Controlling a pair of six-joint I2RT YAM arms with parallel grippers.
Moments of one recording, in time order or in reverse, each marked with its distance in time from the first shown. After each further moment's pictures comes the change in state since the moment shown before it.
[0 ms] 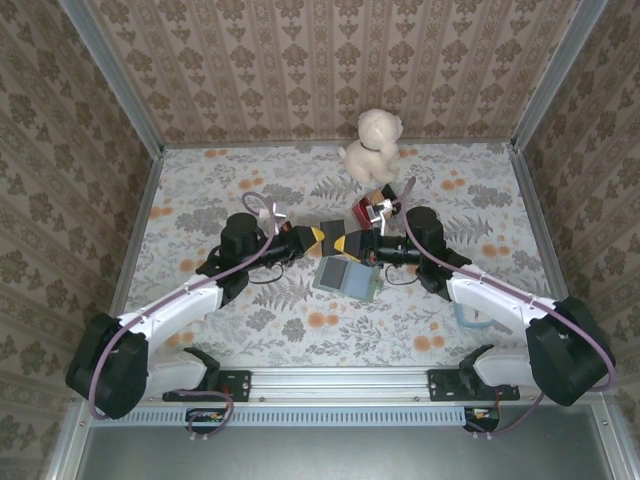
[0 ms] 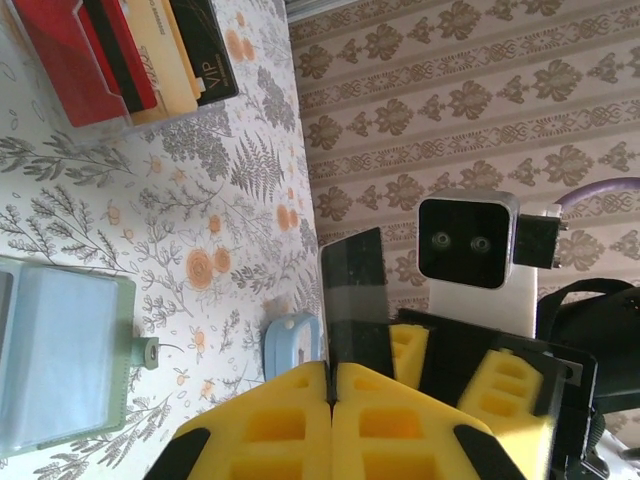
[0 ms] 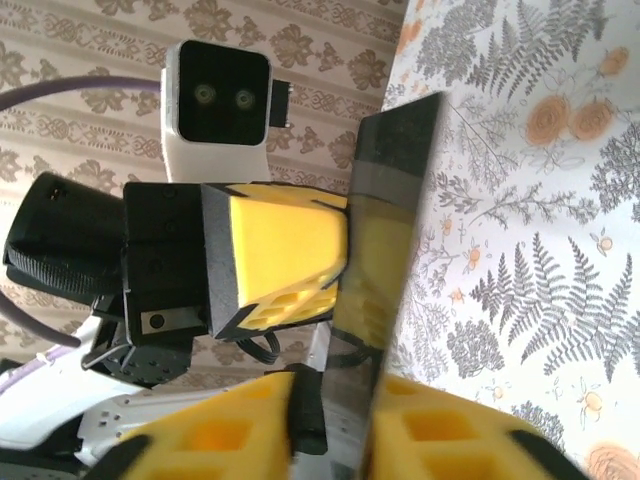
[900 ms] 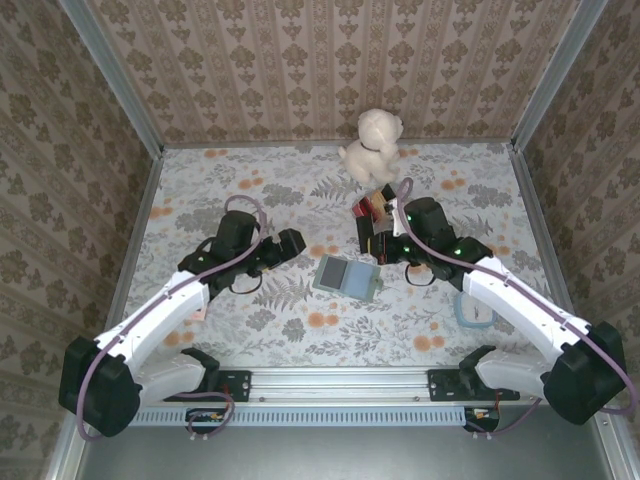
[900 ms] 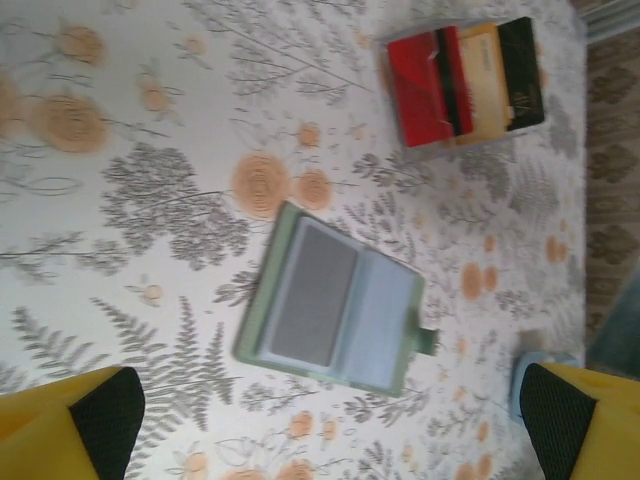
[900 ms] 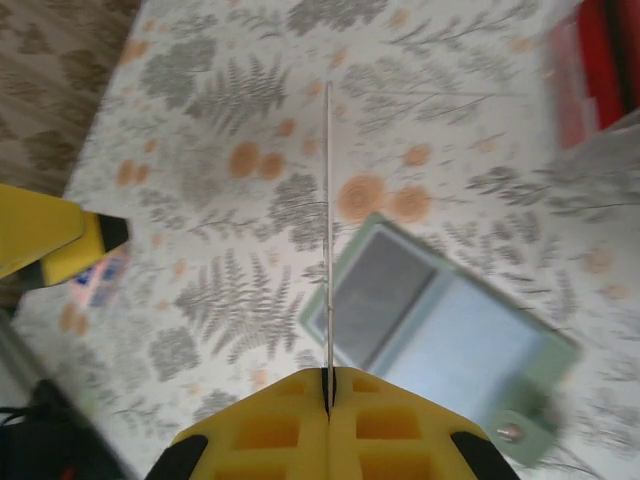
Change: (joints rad) left arm 0.053 -0.100 0.157 -0.770 -0.365 0.337; right arm -0.011 -0.106 0.248 -0.813 0.540 -0.632
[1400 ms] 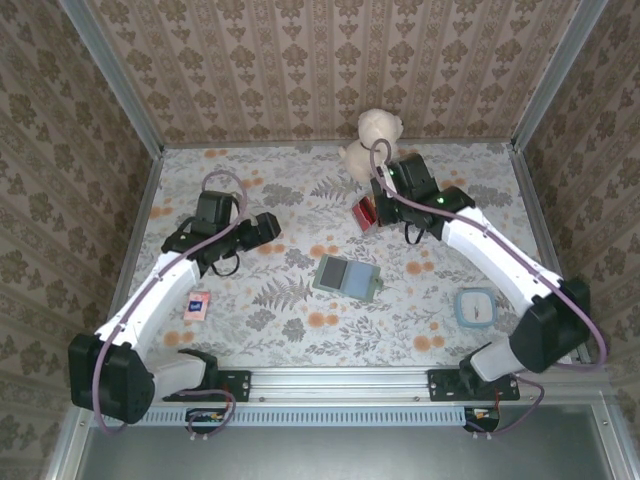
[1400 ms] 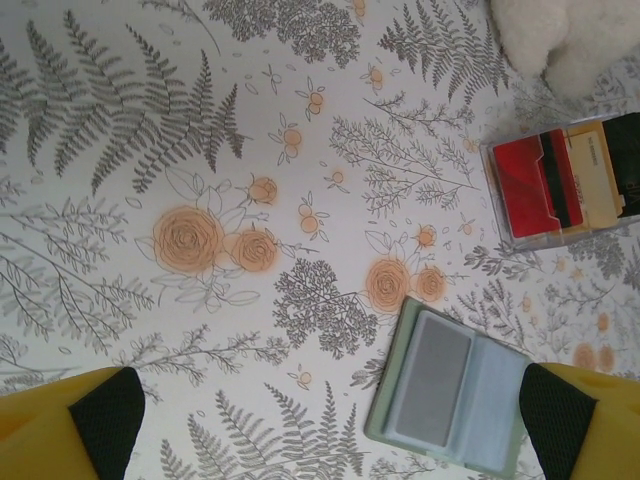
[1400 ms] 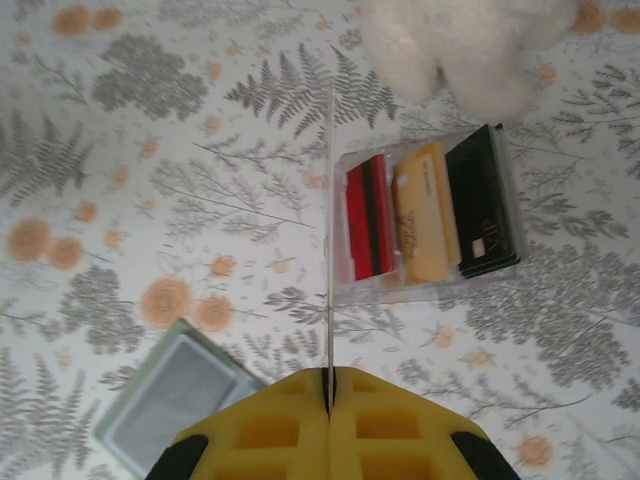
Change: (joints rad) left arm 0.195 0.082 0.157 -0.154 -0.061 0.249; right arm -0.055 0.323 0.429 -0.233 0.287 -0.263
